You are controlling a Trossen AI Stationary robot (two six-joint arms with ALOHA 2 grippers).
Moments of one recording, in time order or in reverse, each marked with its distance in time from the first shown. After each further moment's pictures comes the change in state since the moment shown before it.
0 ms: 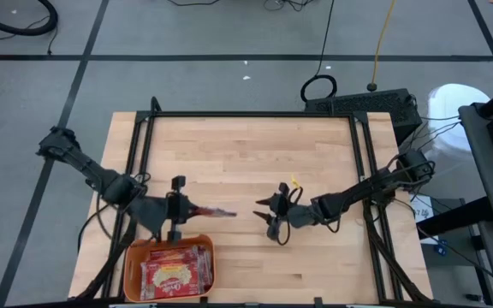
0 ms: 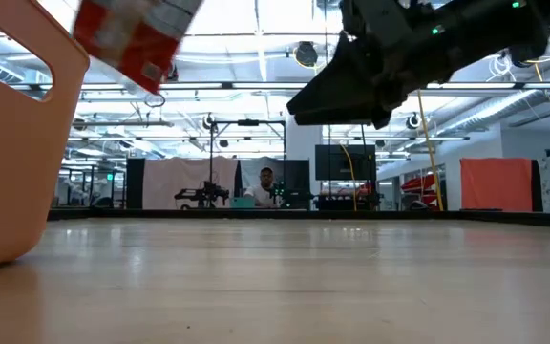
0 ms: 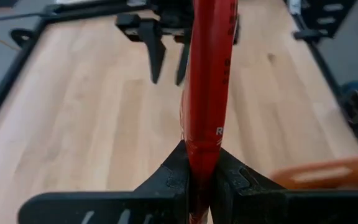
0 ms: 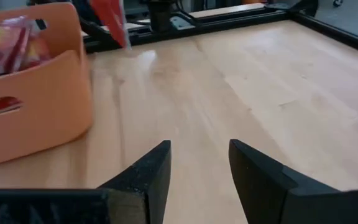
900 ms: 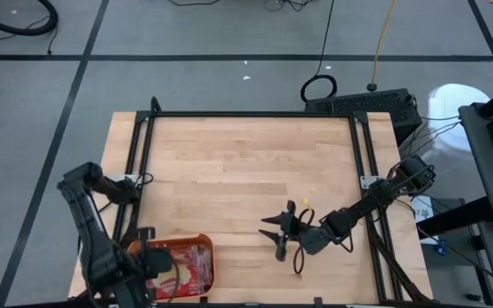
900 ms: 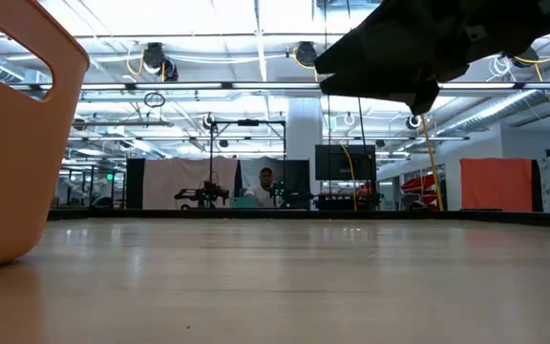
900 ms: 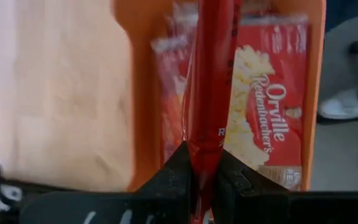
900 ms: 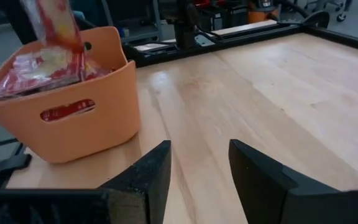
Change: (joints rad) left arm -0.405 0.603 0.773 -0.975 0.294 -0.818; right arm 0.219 0.033 -0.001 0.094 0.212 0.090
